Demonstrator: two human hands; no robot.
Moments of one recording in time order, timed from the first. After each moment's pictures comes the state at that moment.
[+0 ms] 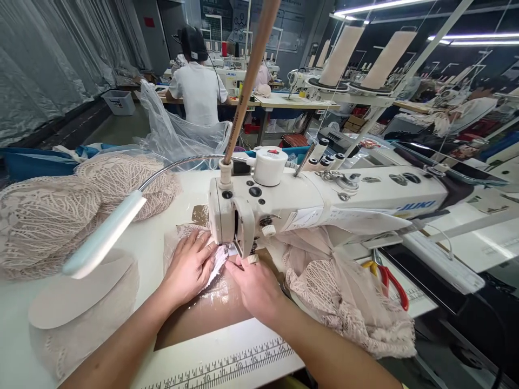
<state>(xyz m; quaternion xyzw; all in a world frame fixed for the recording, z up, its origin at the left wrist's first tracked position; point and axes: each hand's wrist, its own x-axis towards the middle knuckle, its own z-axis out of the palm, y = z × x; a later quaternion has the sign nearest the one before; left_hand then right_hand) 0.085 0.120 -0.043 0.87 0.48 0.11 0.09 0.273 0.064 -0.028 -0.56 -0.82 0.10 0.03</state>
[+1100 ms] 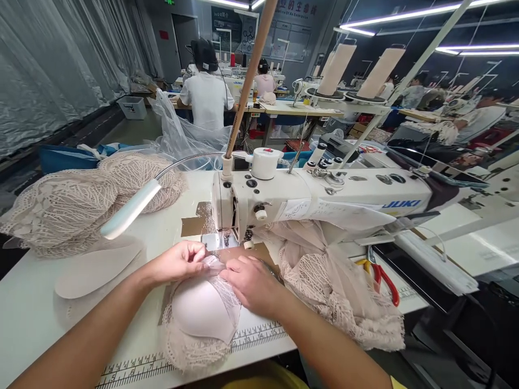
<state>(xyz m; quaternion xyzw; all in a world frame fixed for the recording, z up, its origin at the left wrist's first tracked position) 0.061 0.115 -0.015 0.77 0.41 0.14 0.47 0.287 0.051 -0.015 -0.40 -0.91 0.11 0.06</state>
